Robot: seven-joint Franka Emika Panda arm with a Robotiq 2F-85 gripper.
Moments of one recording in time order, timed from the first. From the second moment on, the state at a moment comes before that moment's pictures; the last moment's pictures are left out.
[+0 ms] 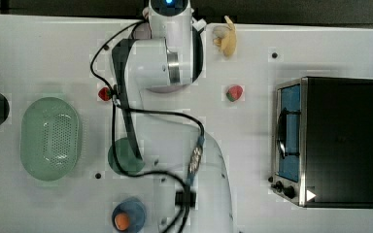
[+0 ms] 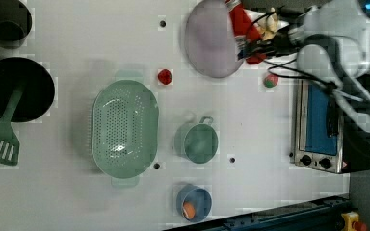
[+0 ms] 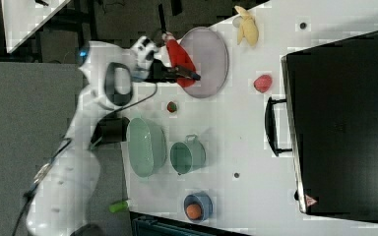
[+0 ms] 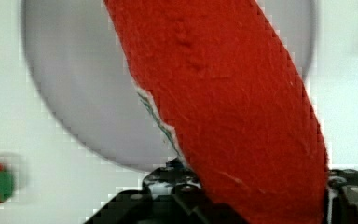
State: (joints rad) arm -0.05 0.70 0.15 -1.47 -0.10 0.47 -0.63
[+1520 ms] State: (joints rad) arm -0.19 0.23 0.10 -2.32 -0.06 0.88 -0.62
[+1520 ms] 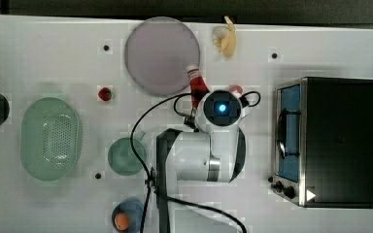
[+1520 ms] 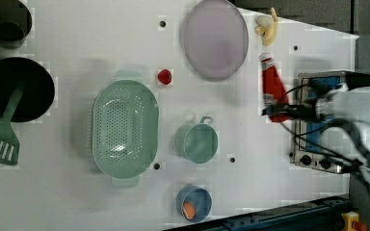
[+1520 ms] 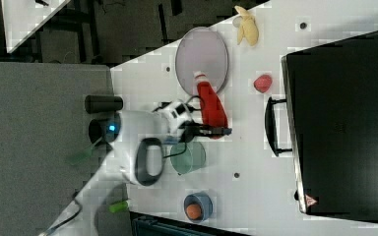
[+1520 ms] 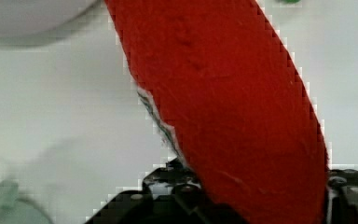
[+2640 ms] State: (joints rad) arm -0.19 0.26 0.12 -2.16 -0.05 0.84 -0.44
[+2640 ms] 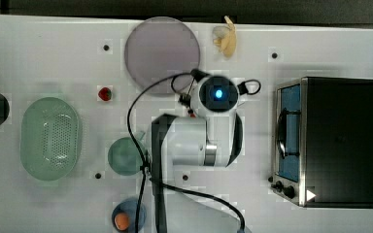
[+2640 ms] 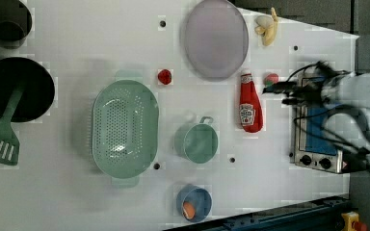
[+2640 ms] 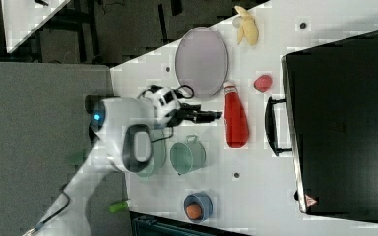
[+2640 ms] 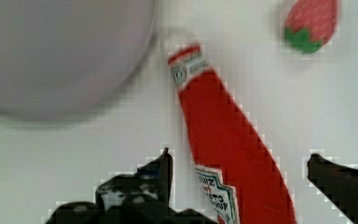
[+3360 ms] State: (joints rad) arm -0.18 0.18 0.17 -1.58 -0.05 0.27 -0.10
